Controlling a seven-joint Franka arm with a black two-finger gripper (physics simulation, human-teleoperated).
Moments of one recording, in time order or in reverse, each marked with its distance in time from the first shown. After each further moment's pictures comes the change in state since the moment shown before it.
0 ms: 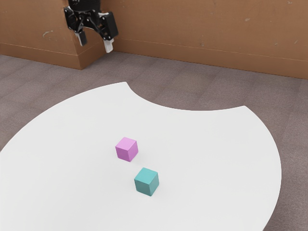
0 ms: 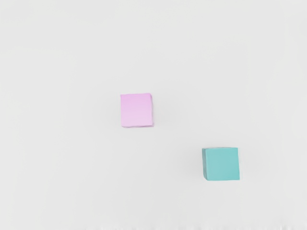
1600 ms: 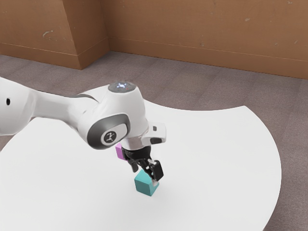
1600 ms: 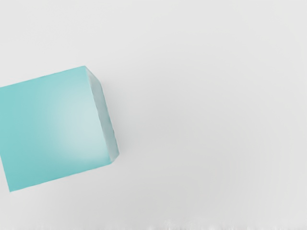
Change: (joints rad) arm -0.095 -0.070 -0.127 -1.104 -0.135 0.999 -0.009
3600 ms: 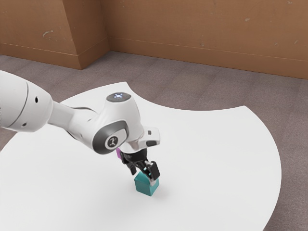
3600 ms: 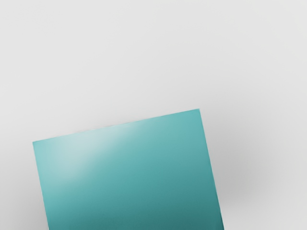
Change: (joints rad) arm 0.059 0.182 0.053 0.026 0.003 0.149 0.049
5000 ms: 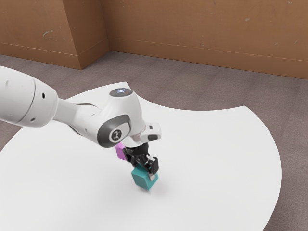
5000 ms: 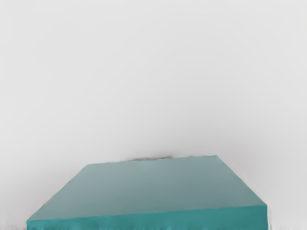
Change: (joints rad) arm -0.001 0.064 0.037 0.086 0.007 -0.034 0.014
